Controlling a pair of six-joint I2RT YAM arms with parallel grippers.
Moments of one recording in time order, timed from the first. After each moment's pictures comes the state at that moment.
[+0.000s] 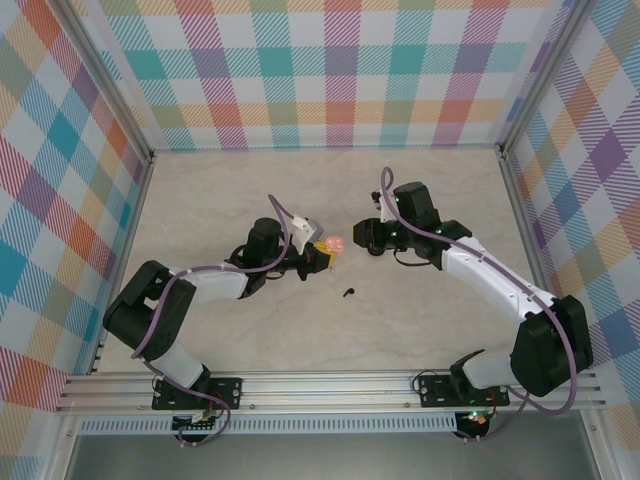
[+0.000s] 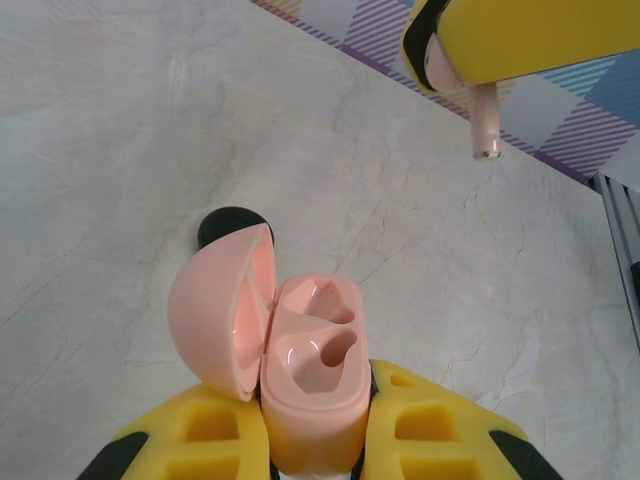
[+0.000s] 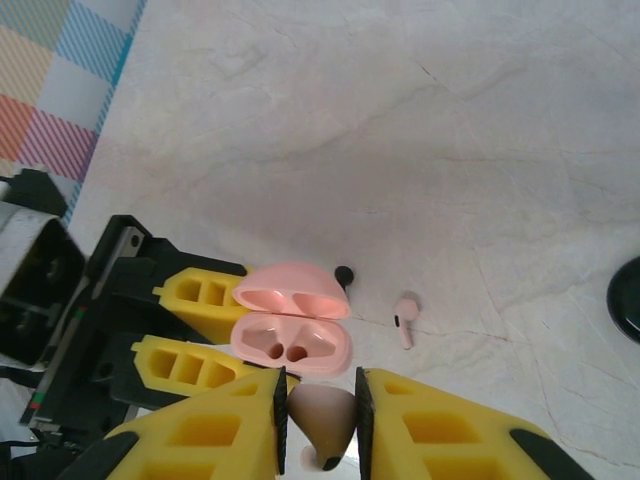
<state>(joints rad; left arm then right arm) -0.56 1.61 0.70 0.52 0.63 -0.07 0.50 1.35 1.03 -0.40 -0.40 0.44</state>
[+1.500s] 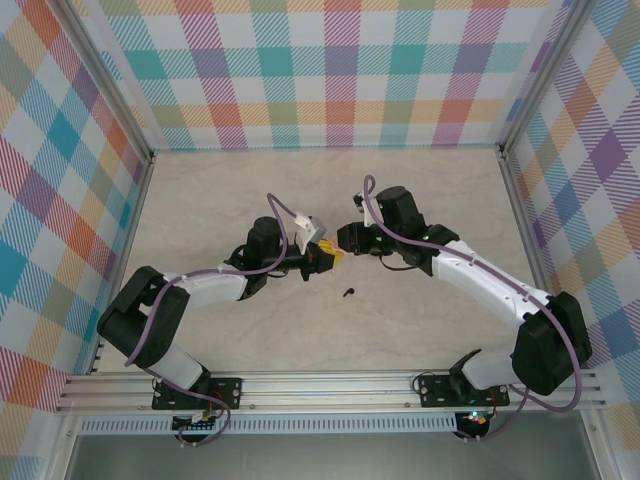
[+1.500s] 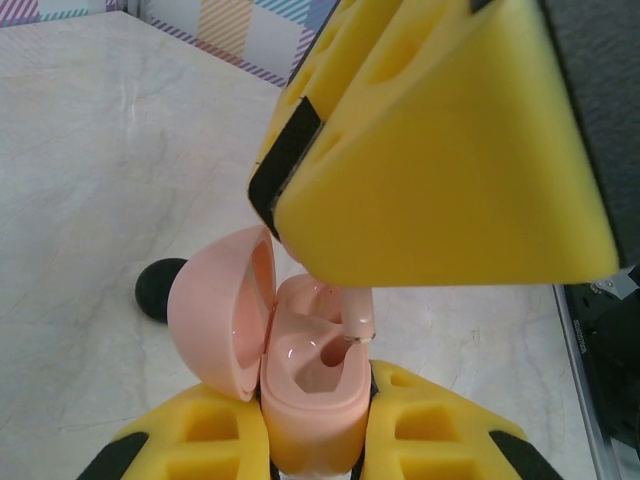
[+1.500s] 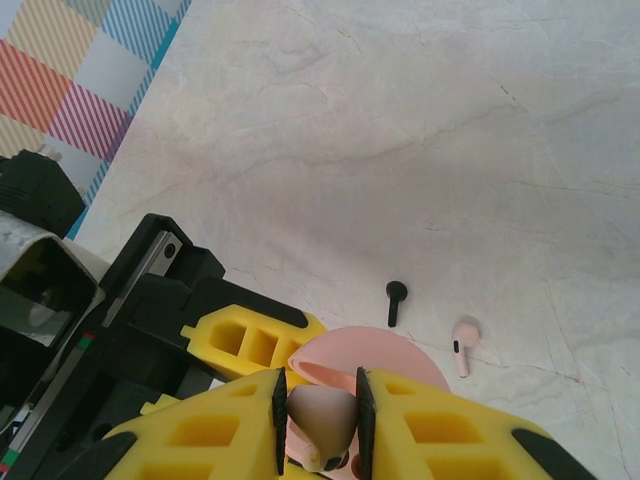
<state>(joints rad) -0.59 1.56 0.70 0.55 0.69 -0.11 0.62 1.37 1.04 -0.33 -0.34 0.43</state>
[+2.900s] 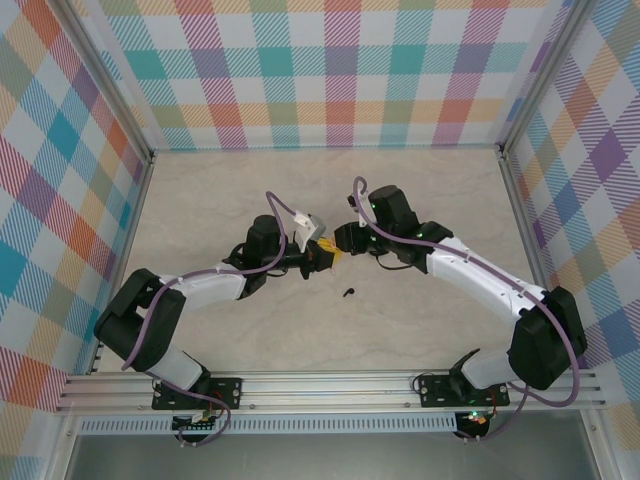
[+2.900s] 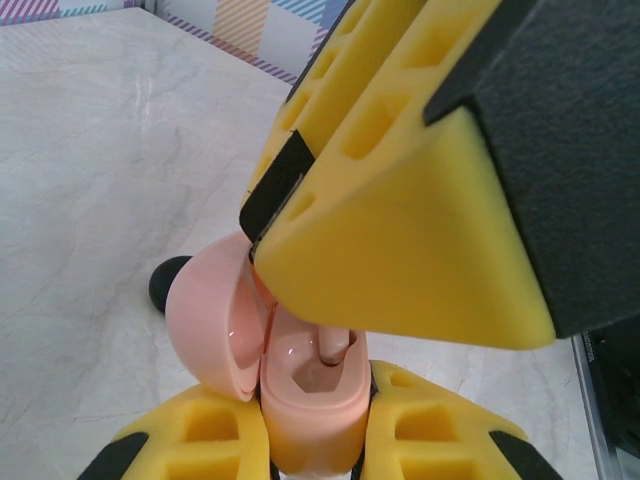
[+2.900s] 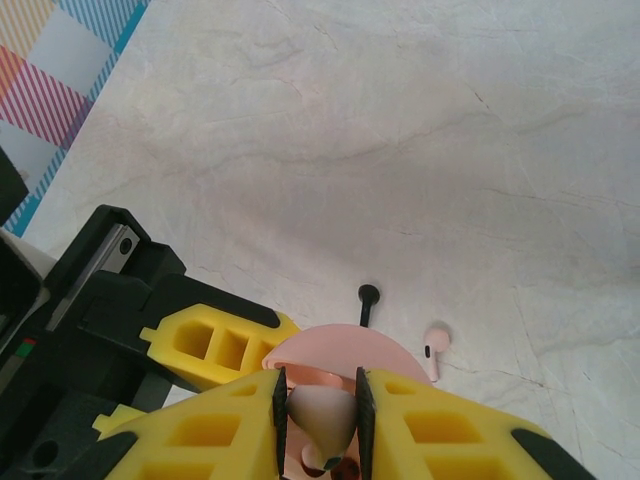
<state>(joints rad) -0.59 1.54 0.72 0.49 0.66 -0.11 0.65 1.40 1.08 -0.38 -0.26 0.38</state>
